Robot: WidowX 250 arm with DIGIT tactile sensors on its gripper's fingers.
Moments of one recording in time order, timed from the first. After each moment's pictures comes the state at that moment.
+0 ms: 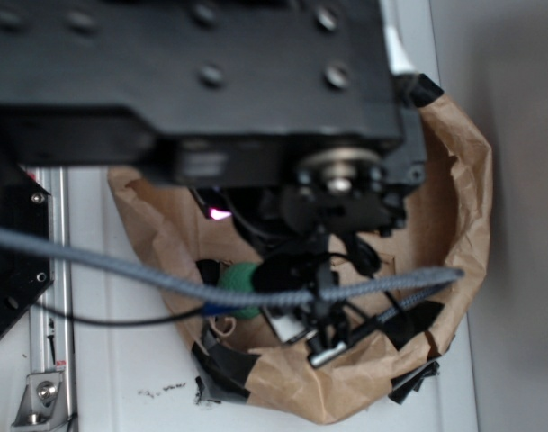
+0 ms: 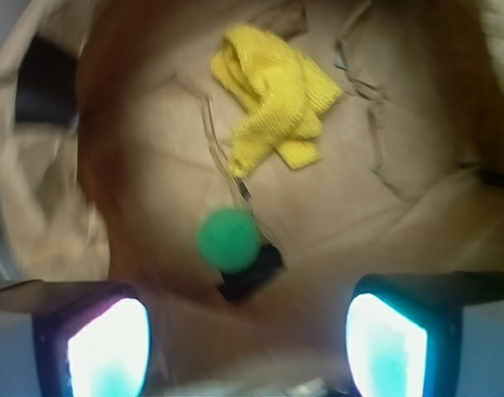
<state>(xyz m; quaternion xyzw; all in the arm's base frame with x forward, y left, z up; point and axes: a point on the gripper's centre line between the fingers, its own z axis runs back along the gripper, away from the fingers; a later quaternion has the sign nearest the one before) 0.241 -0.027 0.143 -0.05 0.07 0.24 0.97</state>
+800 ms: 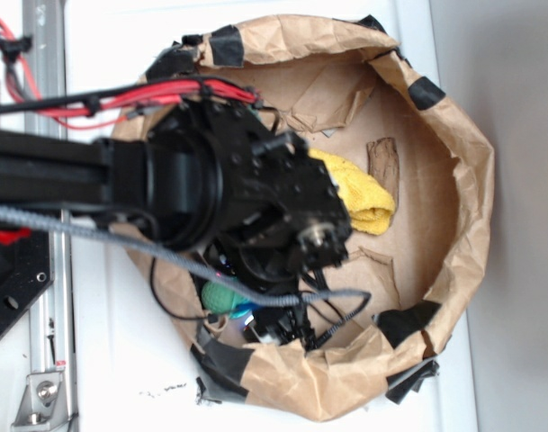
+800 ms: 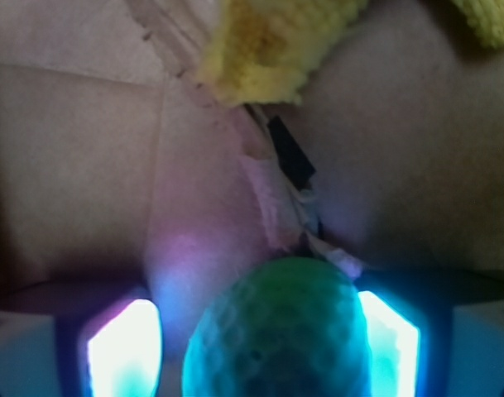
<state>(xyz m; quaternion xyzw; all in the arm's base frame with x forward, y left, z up) 0.220 -0.084 0.018 -0.13 0.14 0.22 0.96</state>
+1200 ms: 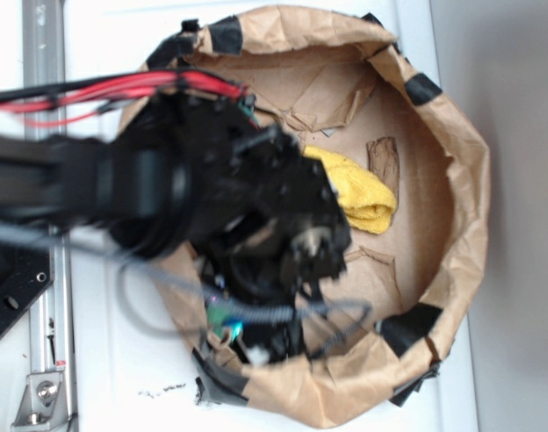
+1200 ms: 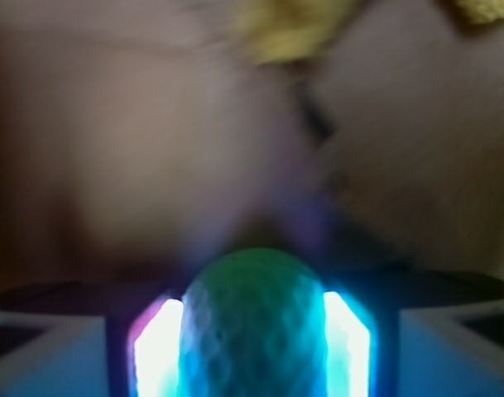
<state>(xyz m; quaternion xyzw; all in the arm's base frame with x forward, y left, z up) 0.219 -0.087 0.058 -0.14 0.12 0.18 0.97</state>
